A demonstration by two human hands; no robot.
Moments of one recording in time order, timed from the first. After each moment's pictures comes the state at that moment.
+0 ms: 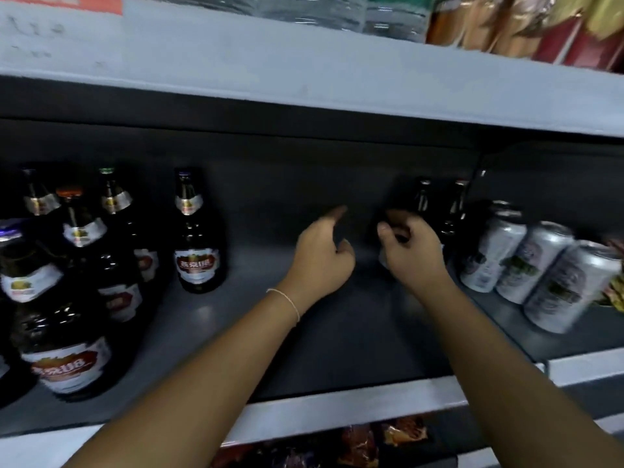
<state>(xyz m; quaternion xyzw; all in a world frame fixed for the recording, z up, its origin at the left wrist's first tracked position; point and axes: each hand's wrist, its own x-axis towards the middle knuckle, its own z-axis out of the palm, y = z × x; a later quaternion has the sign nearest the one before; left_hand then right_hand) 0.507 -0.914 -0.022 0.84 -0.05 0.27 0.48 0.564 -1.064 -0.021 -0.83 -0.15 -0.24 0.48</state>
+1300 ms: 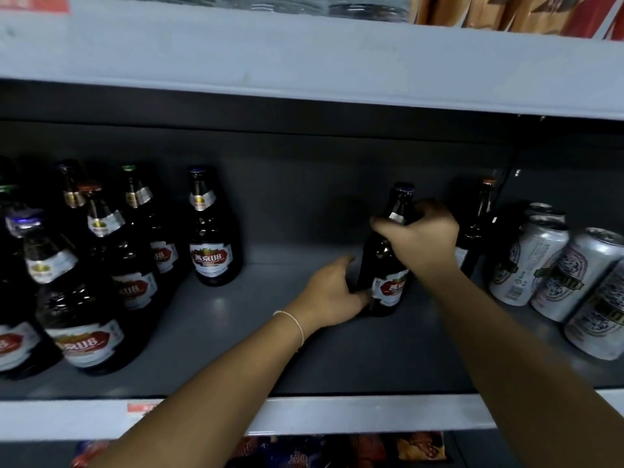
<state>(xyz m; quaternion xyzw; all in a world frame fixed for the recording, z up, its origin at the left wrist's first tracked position) 0.510 -0.931 -0.063 0.90 0.00 0.08 0.43 0.587 -1.062 -0.004 -0.82 -0.09 -0.26 0.50</state>
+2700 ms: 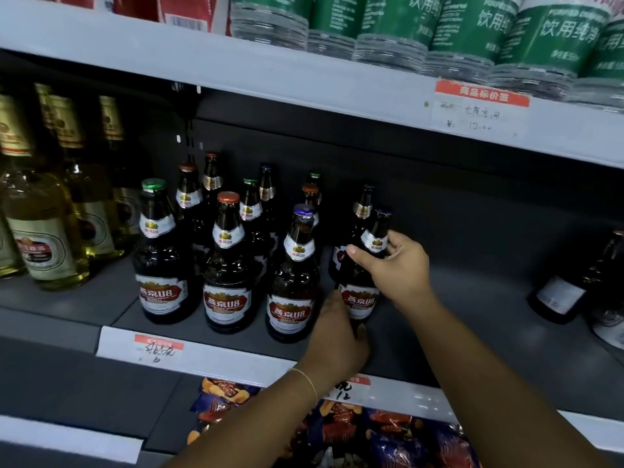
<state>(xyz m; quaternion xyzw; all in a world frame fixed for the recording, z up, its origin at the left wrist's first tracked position) 0.343 -0.764 -0.111 0.84 0.11 0.23 0.49 0.441 -0.837 -0.029 -0.77 -0.26 -0.07 0.57</state>
